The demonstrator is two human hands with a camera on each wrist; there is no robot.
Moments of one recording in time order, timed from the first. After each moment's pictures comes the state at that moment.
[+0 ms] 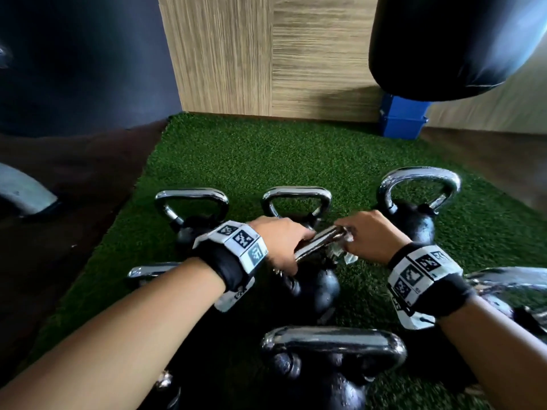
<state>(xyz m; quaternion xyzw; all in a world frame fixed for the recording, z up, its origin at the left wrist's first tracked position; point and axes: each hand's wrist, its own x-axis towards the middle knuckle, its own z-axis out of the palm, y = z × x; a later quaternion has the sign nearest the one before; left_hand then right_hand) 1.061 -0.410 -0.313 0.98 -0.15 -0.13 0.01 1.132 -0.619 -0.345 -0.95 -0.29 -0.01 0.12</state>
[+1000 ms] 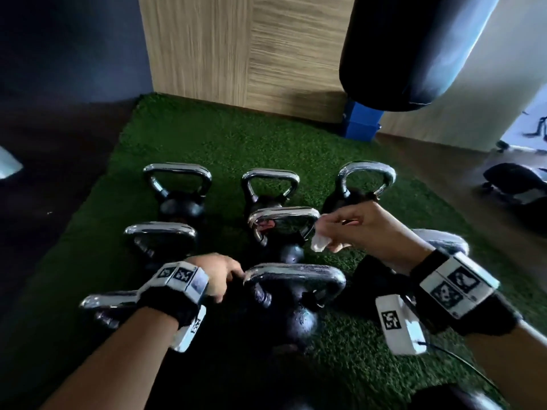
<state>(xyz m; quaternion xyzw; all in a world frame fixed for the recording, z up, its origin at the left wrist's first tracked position) 0.931 -0.367 -0.375 0.95 -0.04 -0.27 0.15 0.965 -0.654 -0.263 -0.85 -0.22 0.12 0.46</state>
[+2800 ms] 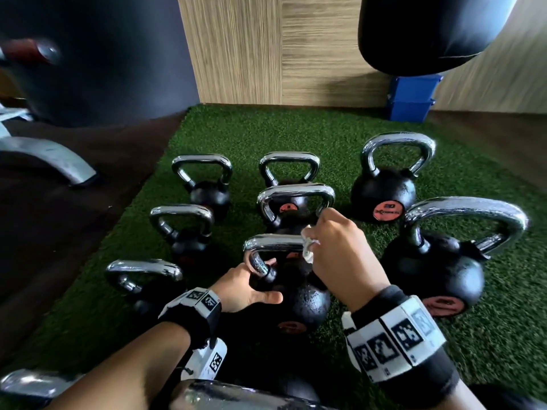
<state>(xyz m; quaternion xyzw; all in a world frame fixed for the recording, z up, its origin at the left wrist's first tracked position) 0.891 -0.418 -0.463 0.92 0.05 -0.14 0.36 0.911 -0.646 -0.332 -0.92 -0.29 -0.09 0.26</state>
